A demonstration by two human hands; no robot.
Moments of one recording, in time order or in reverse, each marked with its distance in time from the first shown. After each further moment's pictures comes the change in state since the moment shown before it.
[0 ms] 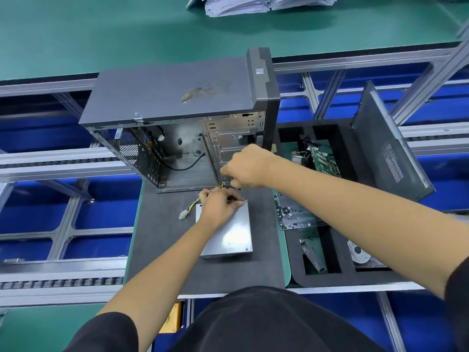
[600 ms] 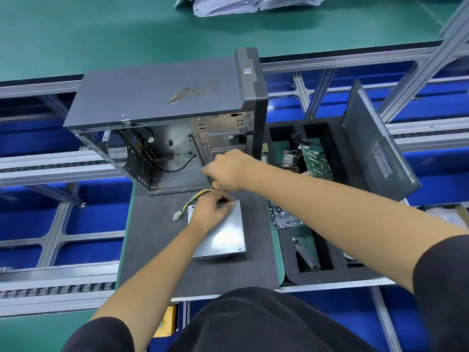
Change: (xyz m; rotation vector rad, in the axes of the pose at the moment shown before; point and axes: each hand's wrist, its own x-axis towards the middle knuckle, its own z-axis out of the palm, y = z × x) left_hand -0.007 -0.010 0.006 -0.325 0.003 0.074; right_hand 0.013 -0.016 -0.010 0.181 -0.089 0.092
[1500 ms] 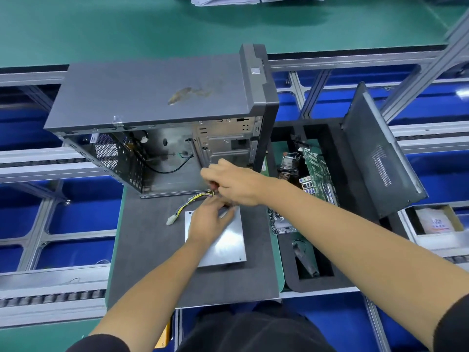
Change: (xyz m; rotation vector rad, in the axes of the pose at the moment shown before) left_hand -0.005 -0.013 0.011 0.172 0.106 0.103; right_hand -0.012 0.007 0.027 0.703 0.132 -0.113
